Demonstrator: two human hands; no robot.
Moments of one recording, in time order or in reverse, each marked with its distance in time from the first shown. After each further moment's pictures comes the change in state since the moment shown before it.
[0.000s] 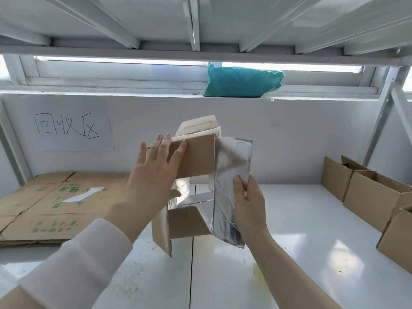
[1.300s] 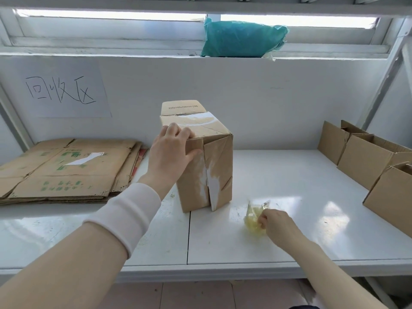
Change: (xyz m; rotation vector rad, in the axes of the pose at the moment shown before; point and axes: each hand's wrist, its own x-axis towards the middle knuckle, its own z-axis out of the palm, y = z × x) left_hand -0.010 0.044 0.040 -0.555 0.170 -0.119; right_hand -0.053 0.118 -0.096 -1.023 -0.563 0.229
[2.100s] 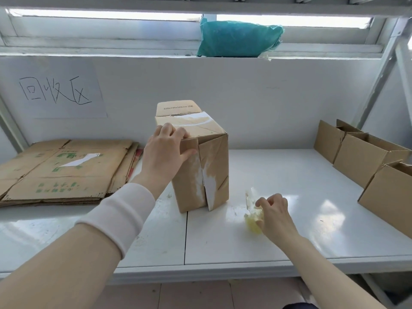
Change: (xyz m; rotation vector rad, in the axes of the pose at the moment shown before) left_hand 0.001 -0.001 -0.004 0.025 -0.018 -0.011; right_hand 0.011 0.005 0.008 -0.014 0.193 -0.041
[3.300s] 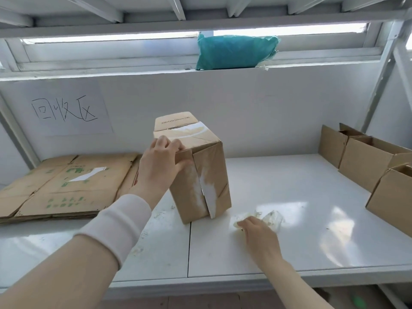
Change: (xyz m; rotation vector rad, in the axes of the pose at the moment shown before) left_hand 0.006 -0.003 -0.005 0.066 -0.031 -0.041; right_hand -0.010 -0.025 0.036 0.129 0.096 -0.129
